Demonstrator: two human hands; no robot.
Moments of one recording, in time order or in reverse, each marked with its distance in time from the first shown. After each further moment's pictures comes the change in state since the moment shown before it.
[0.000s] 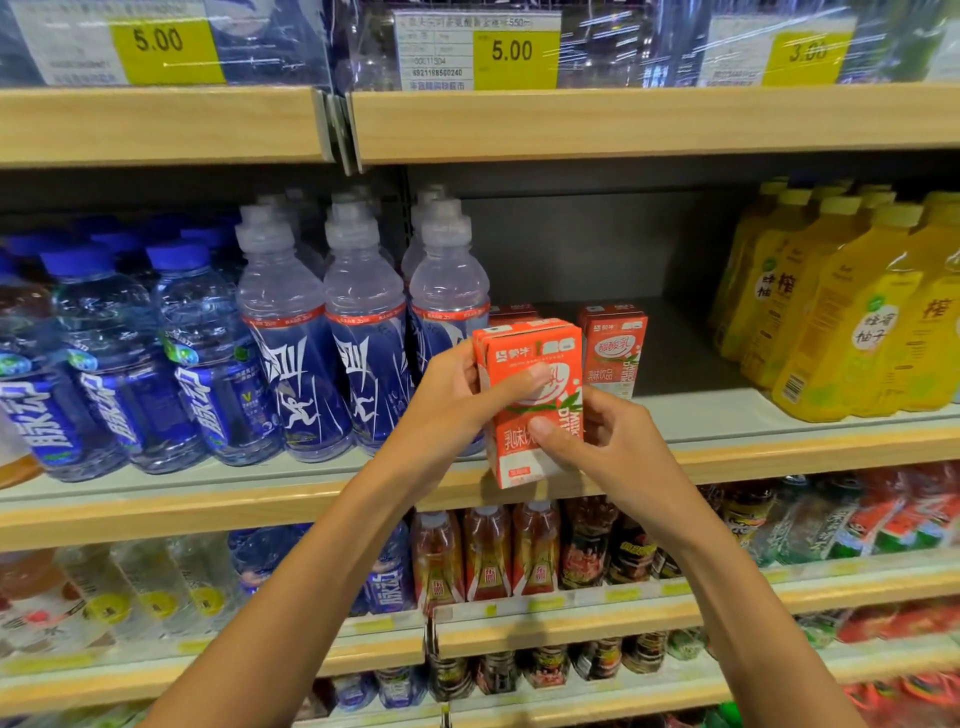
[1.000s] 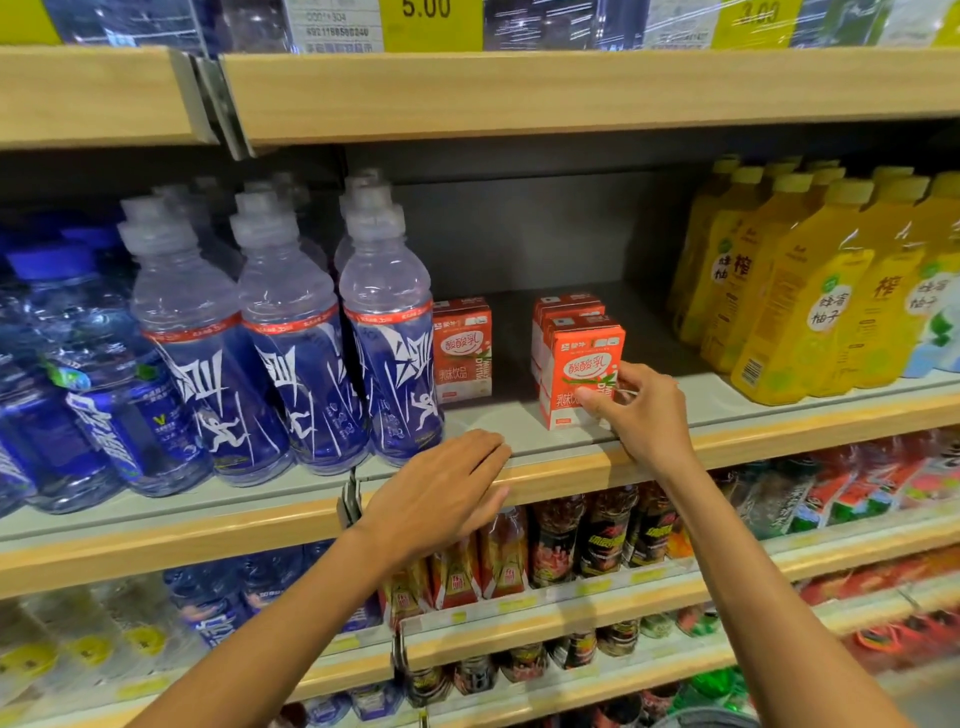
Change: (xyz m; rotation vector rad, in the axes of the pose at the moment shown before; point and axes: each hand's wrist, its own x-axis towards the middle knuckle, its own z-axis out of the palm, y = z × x) left_hand 0.010 -0.106 -0.008 1.495 -0.325 0.719; right_hand 0.054 0.083 -0.072 -0.411 0.416 0.090
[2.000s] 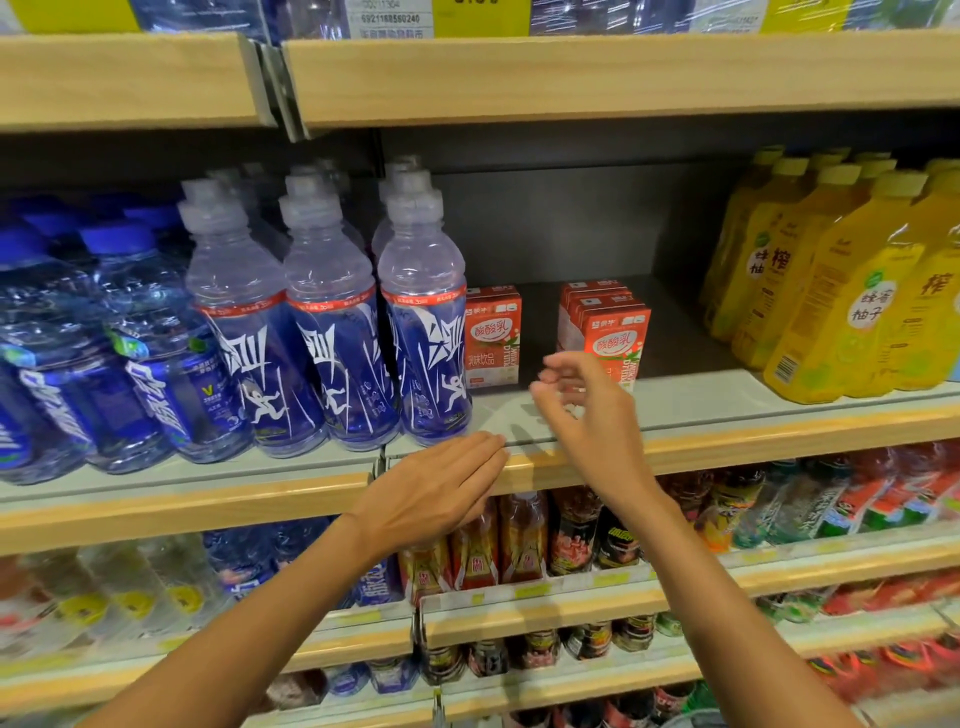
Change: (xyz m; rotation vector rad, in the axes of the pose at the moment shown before) left_hand -0.040 -0.019 0.015 0.166 0.118 0.184; right_hand -0.042 -0.050 0.045 0.154 -0.035 -0.247
